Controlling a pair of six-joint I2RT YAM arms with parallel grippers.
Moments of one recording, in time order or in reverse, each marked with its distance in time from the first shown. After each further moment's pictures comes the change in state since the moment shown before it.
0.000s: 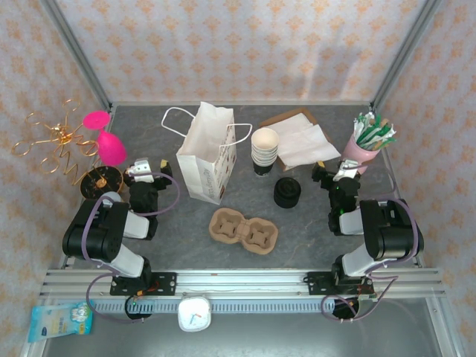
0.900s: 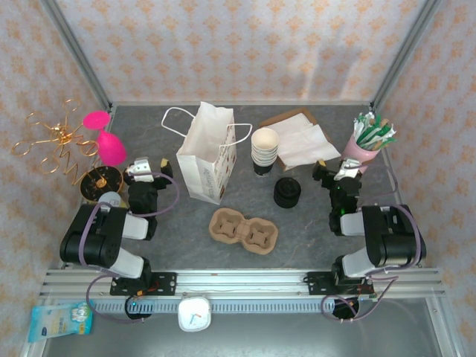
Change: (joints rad) left arm 0.000 -0.079 0.000 -0.048 0.027 0.000; right arm 0.000 -0.083 0.000 -0.049 0.004 0.005
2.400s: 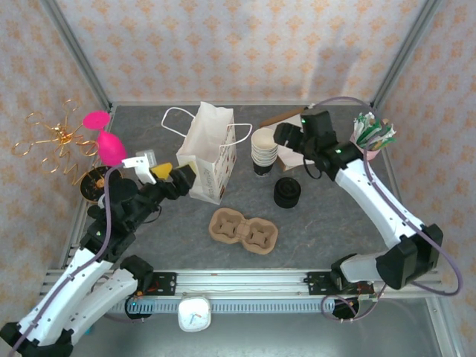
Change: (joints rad) left arm -0.490 -0.858 0.528 -1.458 0.224 -0.537; right arm 0.445 -0.083 1.103 -1.681 0.002 0.424
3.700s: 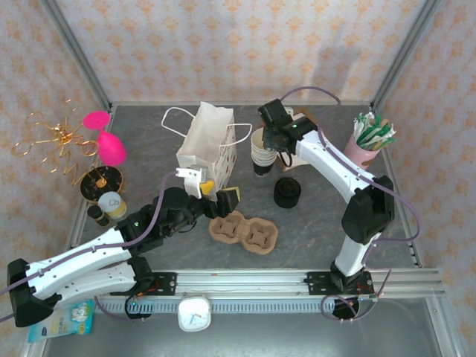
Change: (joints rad) left arm -0.430 0.232 -0.020 0.116 -0.220 -0.003; right arm 0.101 0.396 0.323 -0.266 0.192 -0.029
